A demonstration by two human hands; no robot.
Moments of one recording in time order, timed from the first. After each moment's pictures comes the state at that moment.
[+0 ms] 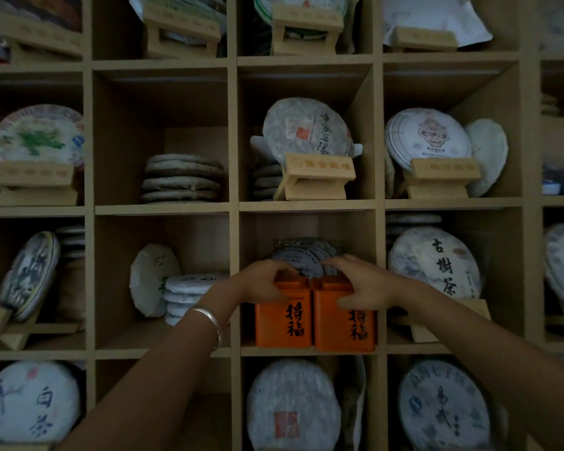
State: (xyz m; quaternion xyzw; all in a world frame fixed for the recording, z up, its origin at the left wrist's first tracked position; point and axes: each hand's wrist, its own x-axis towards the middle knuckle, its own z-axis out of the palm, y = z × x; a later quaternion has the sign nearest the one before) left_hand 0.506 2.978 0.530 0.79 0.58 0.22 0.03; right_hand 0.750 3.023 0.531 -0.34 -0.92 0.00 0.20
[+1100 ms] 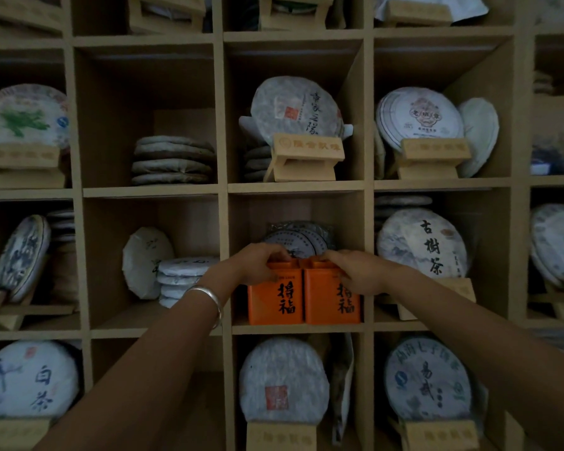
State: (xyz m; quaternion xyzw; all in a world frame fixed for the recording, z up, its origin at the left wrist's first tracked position) left_hand 0.521 2.973 0.527 0.78 0.58 0.22 -0.02; right_hand 0.758 3.028 0.515 -0.35 -0.92 -0.06 0.15
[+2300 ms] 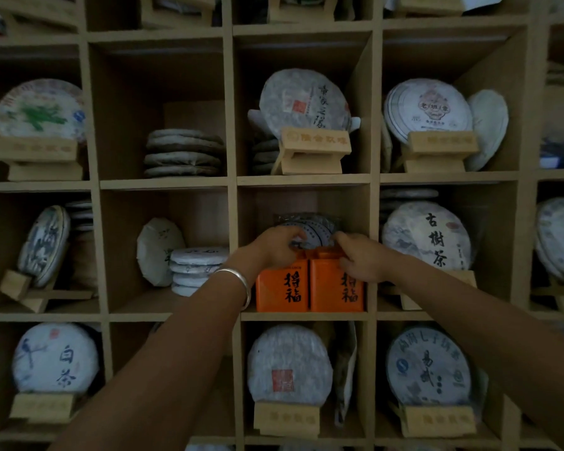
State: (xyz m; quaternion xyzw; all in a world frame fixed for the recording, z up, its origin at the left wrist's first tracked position) left_hand 0.548 2.971 0.537 0.76 0.59 0.26 -0.02; right_hand 0.756 3.017 0.521 -0.38 -0.90 -0.06 0.20
